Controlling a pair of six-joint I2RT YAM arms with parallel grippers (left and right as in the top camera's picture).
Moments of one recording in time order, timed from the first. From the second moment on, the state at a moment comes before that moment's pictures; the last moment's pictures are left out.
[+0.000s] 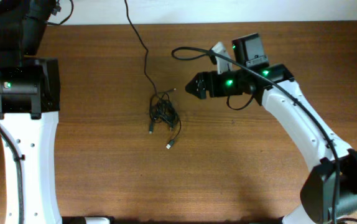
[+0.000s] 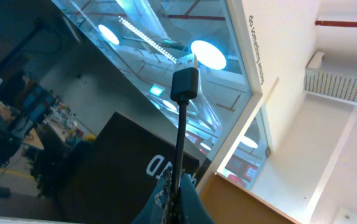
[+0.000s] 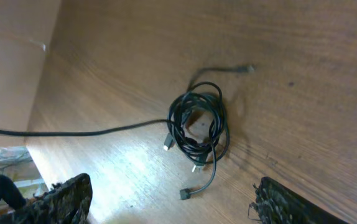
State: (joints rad) left arm -0.02 1.53 1.99 0.21 0.47 -1.04; right arm 0.33 1.77 1.47 -0.66 -0.63 0.24
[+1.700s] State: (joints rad) left arm 0.04 1.43 2.00 -0.10 0.38 -0.97; right arm 0.57 2.15 1.47 -0.53 -0.29 0.77
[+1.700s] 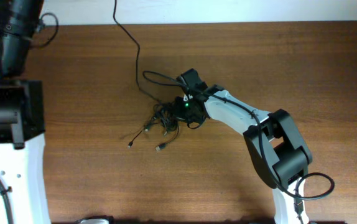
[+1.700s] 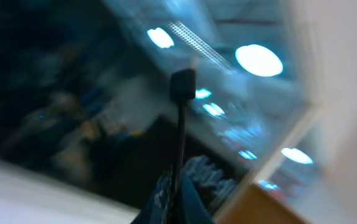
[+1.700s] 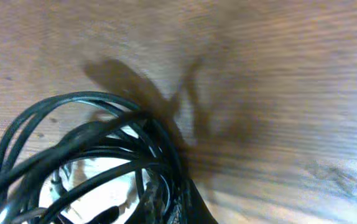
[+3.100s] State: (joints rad) left arm -0.07 2.01 1.98 -1.28 0.60 0.23; right arm 0.19 1.83 1.50 -1.15 -0.36 0.23
